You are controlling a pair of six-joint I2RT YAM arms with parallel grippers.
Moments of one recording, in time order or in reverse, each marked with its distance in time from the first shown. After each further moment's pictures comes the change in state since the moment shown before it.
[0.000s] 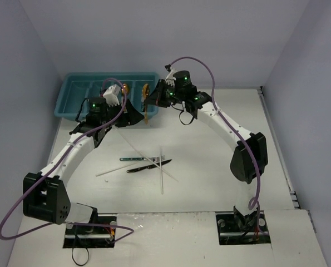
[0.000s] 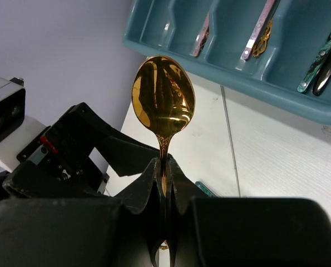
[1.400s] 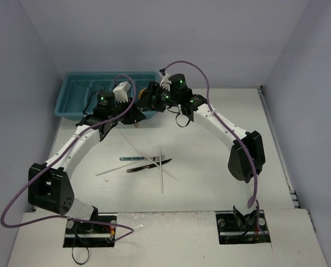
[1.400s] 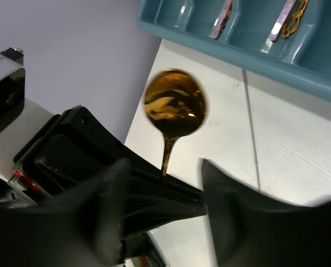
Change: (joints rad) left arm -0.057 0.089 0.116 -0.089 0.030 0.060; right arm 0.027 0.020 -0.032 0.052 -0.050 0.045
